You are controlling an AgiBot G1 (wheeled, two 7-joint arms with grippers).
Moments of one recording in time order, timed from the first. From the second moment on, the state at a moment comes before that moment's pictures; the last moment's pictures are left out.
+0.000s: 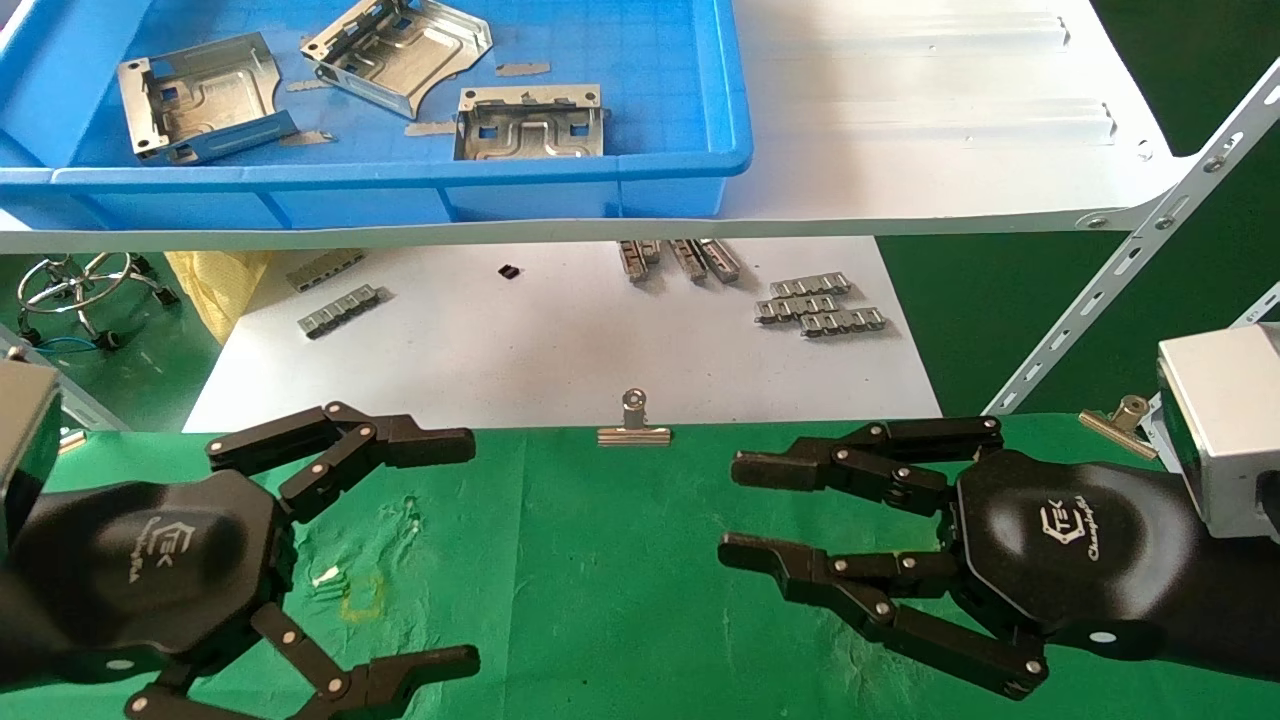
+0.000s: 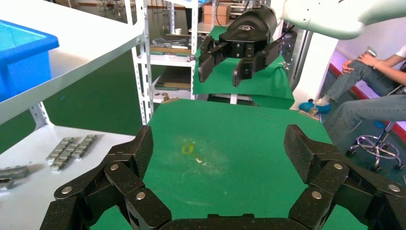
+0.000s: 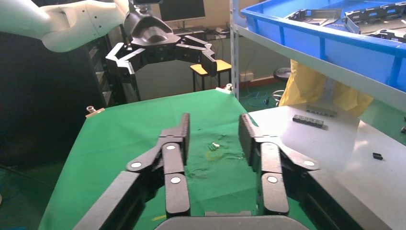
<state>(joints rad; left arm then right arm) -1.08 0.61 0.28 -1.28 0.73 1.50 -0.19 1.09 -0.57 -0.39 1.24 -0.65 -1.44 0.12</state>
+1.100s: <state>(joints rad) -1.47 0.74 0.34 -1.06 0.91 1.52 -0.15 1.09 -0.57 -0.39 1.24 -0.65 -1.44 0.12</state>
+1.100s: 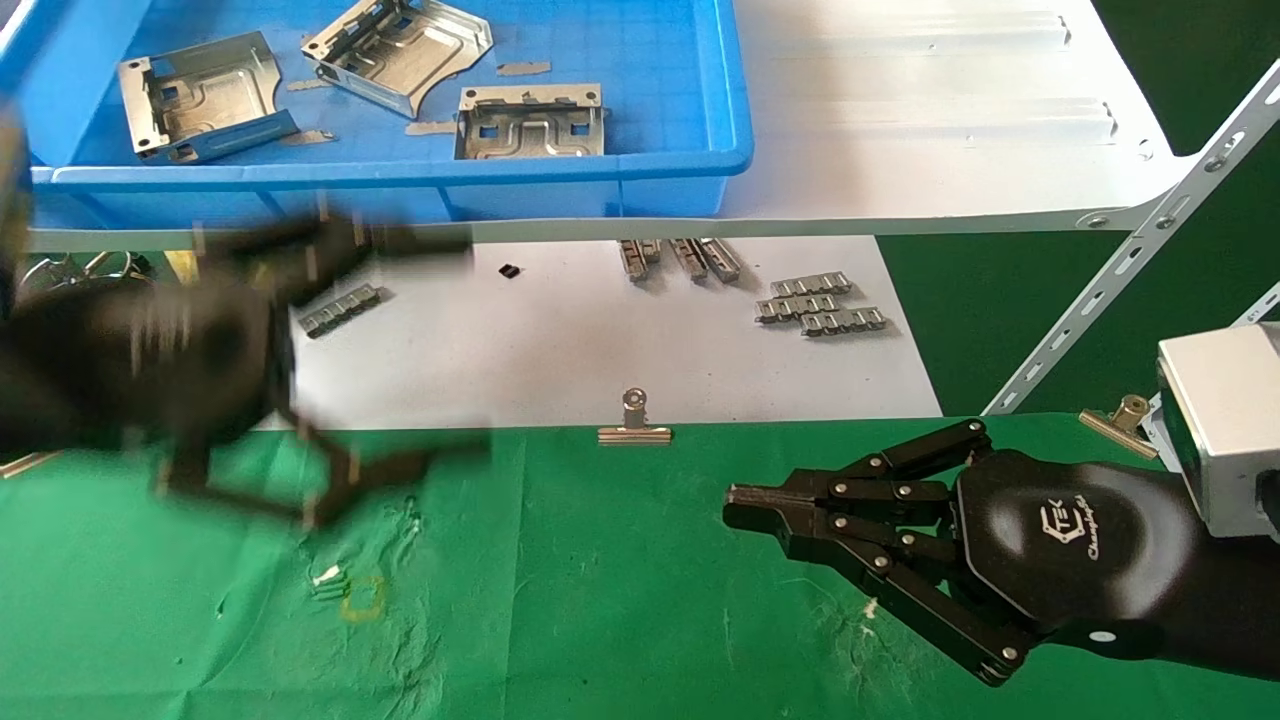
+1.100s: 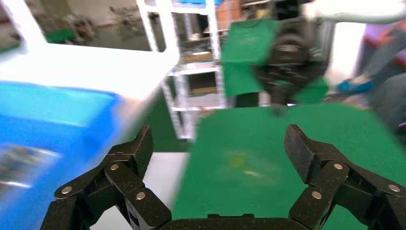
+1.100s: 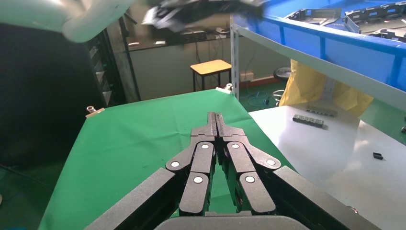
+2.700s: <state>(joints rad) -2.10 1.20 0.56 0.01 1.45 0.80 -0.04 1.09 -0.57 -0.39 1.24 -0.65 -1.44 0.12</state>
